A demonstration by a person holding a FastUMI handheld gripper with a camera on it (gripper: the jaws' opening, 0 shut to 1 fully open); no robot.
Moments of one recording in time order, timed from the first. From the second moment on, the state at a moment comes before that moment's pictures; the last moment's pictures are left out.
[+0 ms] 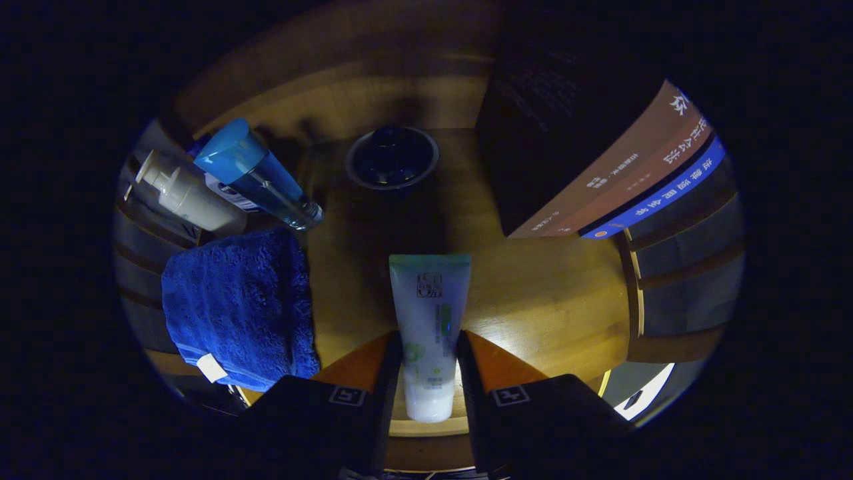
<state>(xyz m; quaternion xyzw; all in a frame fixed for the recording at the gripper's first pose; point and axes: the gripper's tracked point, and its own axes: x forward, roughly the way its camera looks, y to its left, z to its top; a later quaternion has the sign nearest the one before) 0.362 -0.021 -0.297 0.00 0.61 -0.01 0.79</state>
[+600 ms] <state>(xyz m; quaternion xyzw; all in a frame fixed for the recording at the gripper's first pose) 0.343 0.006 -0.239 0.03 0.51 0.03 0.86</state>
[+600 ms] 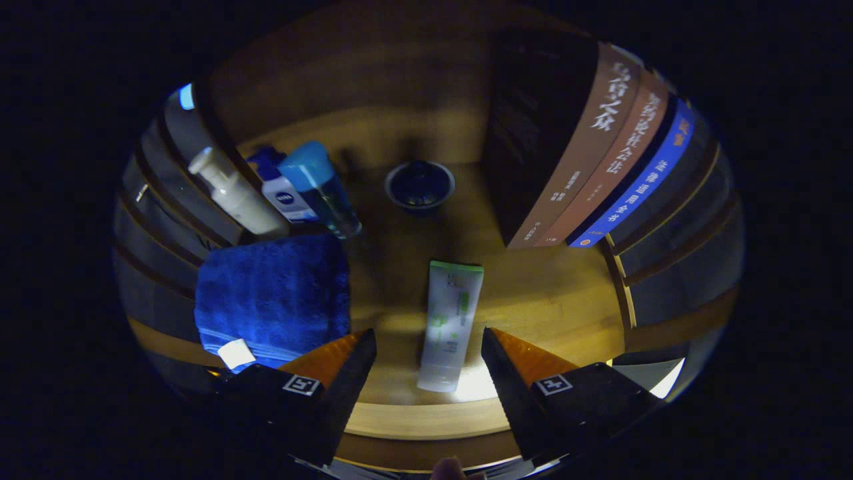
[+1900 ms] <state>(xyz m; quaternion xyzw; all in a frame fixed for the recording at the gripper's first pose) 0.052 -0.015 -0.162 0.04 0.00 0.01 1.00</state>
